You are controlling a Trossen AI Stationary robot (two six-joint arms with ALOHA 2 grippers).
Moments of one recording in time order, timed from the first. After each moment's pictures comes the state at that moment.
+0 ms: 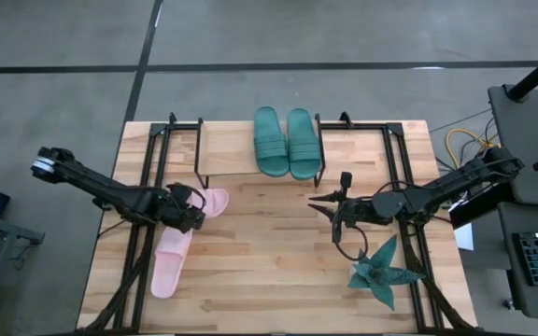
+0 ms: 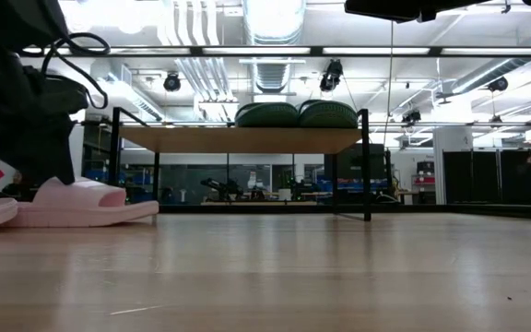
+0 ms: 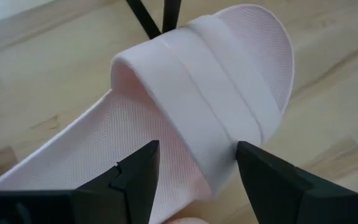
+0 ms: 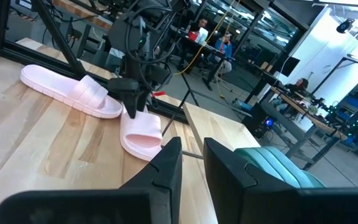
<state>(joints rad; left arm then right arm) -0.33 0.93 0.48 -0.83 -0.47 -1.37 0.35 1.10 0.58 0.42 0.55 -0.42</state>
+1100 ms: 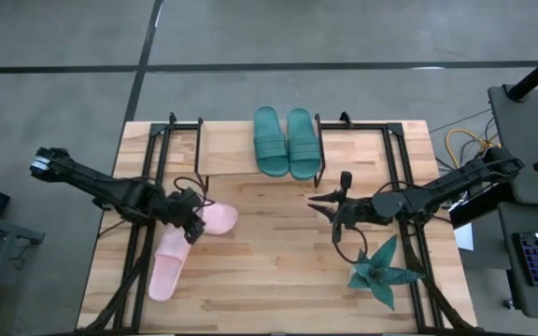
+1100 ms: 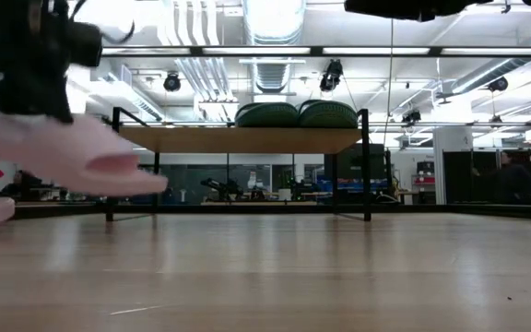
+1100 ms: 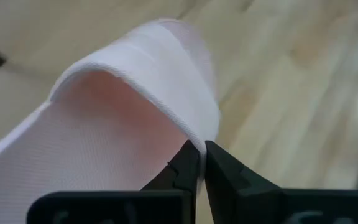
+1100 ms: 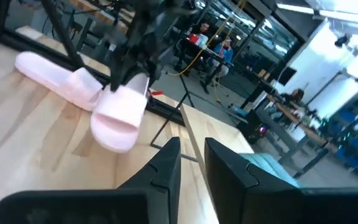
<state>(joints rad) -0.33 0.86 0.66 -0.74 -0.19 -1.03 0.35 1.10 0.58 0.42 0.54 -0.51</state>
